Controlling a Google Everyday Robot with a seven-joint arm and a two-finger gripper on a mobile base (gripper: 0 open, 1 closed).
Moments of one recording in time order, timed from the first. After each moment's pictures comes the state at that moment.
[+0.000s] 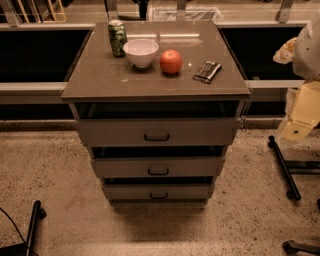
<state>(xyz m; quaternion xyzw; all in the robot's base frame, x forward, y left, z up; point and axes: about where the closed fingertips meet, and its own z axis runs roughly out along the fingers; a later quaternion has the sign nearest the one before) 0.438 -0.217 0.976 -0.60 0.78 -0.03 0.16</state>
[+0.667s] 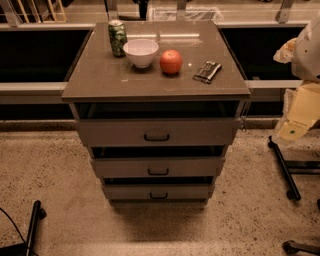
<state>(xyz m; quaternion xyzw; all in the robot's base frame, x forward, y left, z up) 0.443 -0.215 0.974 -0.60 0.78 -0.04 0.17</state>
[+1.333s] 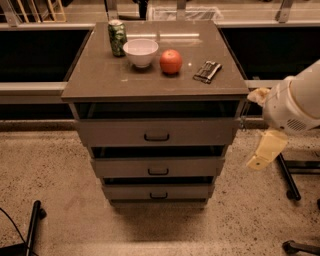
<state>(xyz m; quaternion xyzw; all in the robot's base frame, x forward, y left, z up) 0.462 -0.204 0.869 -0.60 0.77 0.03 0.23</state>
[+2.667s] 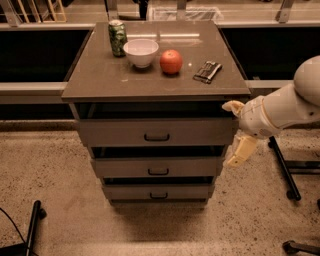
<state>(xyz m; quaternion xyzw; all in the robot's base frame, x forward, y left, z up) 0.529 -0.186 0.781 -0.63 0.71 0.11 0.30</state>
